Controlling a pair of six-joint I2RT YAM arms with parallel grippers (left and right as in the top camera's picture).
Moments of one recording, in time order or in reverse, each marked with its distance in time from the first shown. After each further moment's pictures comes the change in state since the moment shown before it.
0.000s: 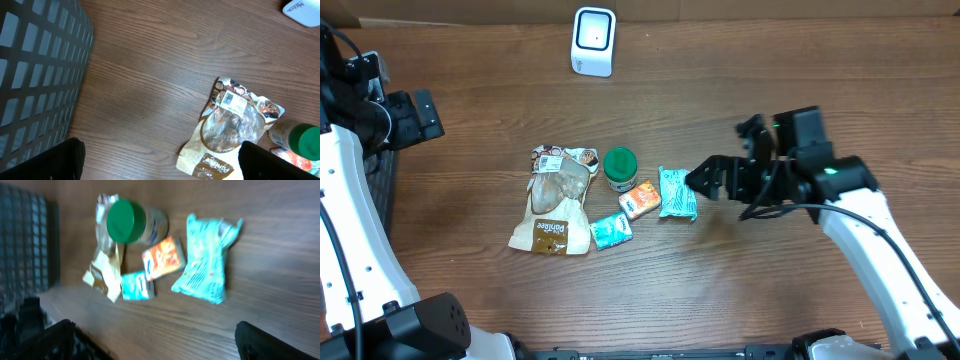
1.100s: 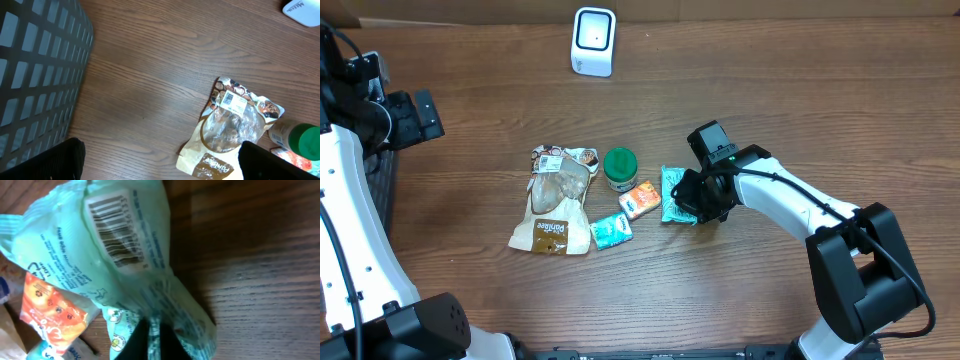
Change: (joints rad) left arm 0.000 0.000 0.000 0.000 0.000 0.000; right arm 0.221 0.428 0.027 0.123 0.331 0.521
